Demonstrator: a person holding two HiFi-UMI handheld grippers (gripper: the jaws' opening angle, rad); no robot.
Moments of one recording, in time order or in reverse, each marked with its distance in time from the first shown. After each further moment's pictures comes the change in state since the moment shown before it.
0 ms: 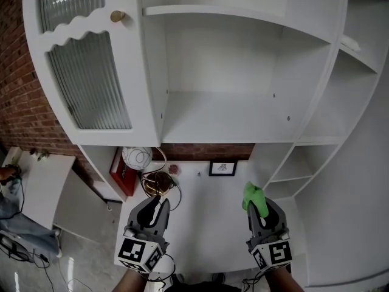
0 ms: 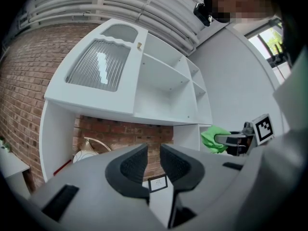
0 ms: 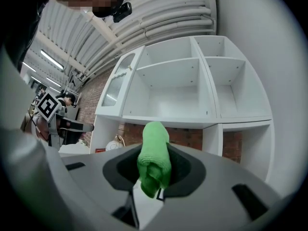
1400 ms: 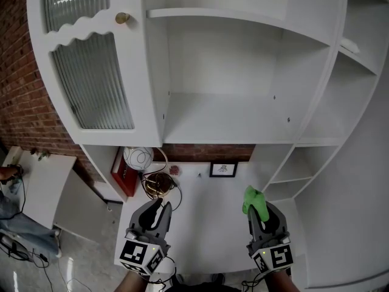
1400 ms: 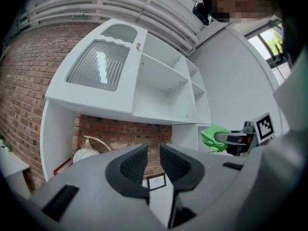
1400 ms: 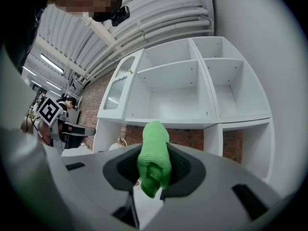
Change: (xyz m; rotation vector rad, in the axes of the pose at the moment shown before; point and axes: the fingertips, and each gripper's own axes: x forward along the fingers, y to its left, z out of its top) left arm -0.005 -0.005 -0.005 -0.007 -0.041 -0.021; right arm -0.010 0.006 0.005 0.029 -0.019 0.013
